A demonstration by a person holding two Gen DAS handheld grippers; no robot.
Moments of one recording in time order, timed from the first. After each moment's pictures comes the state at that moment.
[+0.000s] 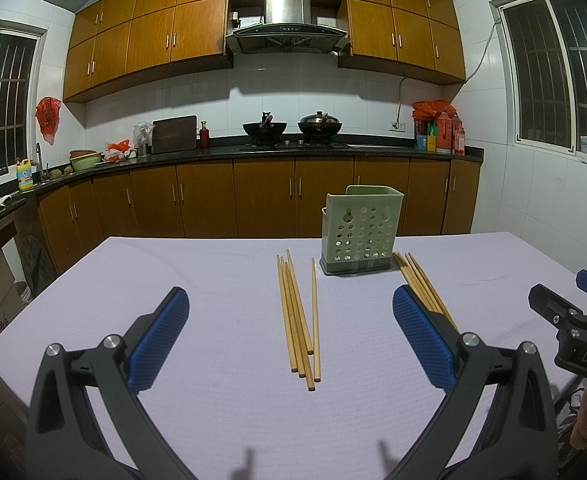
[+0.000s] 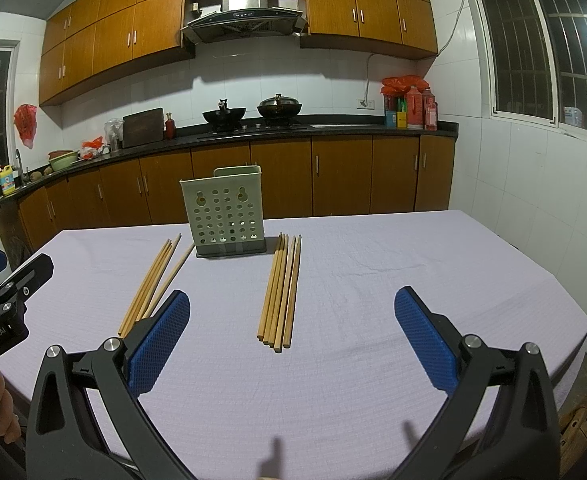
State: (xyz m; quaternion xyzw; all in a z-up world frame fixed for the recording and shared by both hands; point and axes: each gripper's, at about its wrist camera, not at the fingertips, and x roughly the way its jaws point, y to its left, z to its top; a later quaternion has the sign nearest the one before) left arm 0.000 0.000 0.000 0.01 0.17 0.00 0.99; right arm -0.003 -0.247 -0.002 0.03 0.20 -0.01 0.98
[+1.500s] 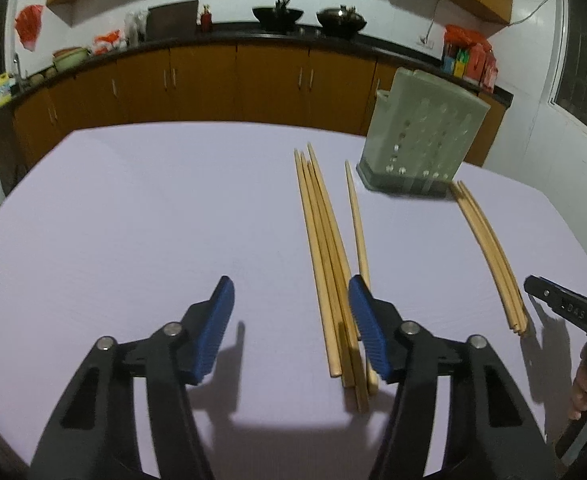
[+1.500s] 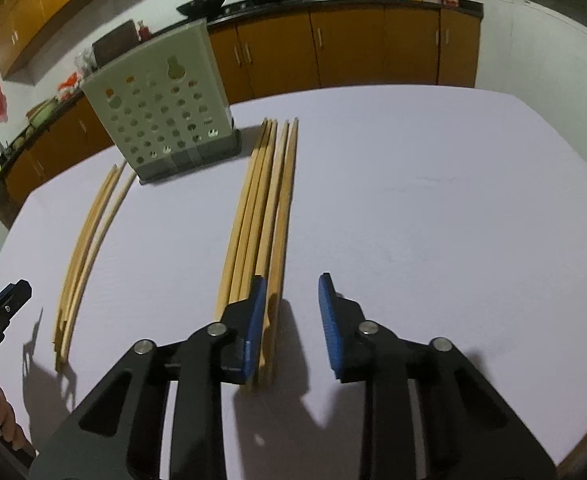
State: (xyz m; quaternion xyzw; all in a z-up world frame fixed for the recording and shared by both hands) left arm 0.132 0.045 -0.075 -0.05 0.38 -0.01 0.93; right arm 0.144 -0.273 -0.084 0.09 0.43 0.02 0.90
